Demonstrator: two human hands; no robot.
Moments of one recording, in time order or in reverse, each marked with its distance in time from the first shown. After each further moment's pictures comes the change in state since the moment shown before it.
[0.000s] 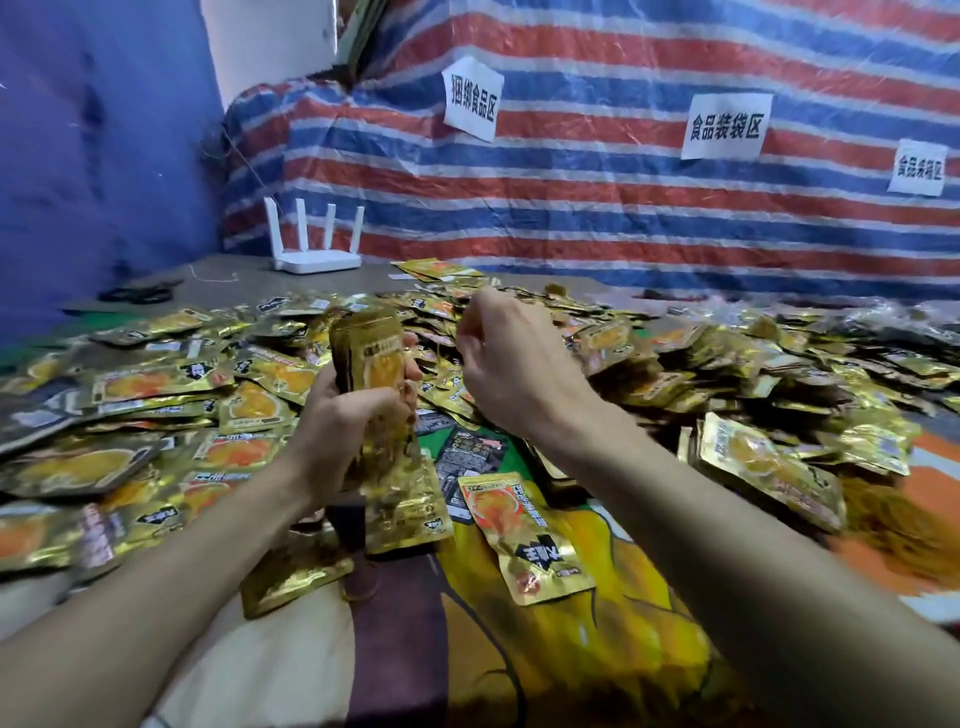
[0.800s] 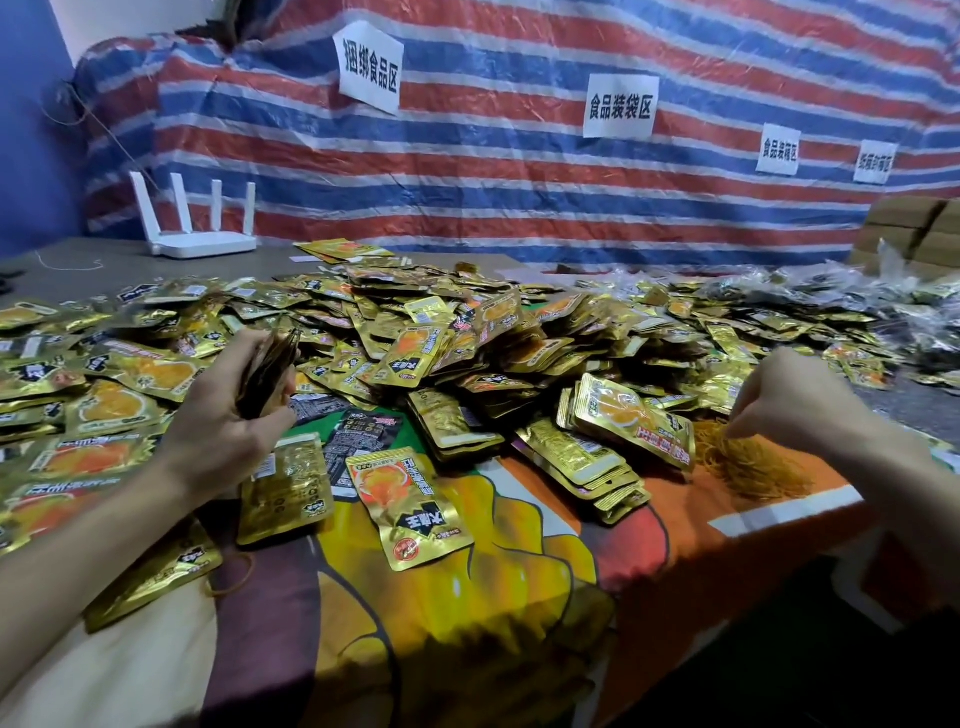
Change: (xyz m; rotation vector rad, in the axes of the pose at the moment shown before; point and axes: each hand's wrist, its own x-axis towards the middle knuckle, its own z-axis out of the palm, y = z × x) left_hand 0.007 -0.022 -0.011 0.581 -0.105 0.295; right_hand -0.119 0.212 -0.170 -0.505 -0.235 0.791
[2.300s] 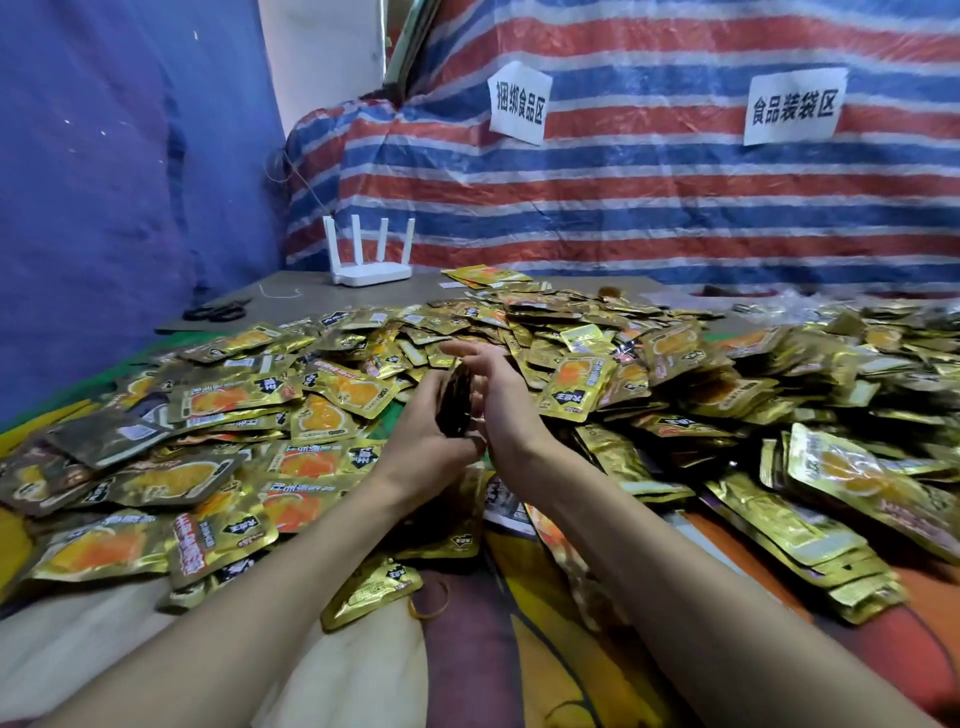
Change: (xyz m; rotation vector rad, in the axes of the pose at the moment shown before) left_hand 0.011 -0.017 0.003 -0.209 0.076 -0.311; right_hand -0.086 -0.347 0.079 1.573 -0.683 -0.332
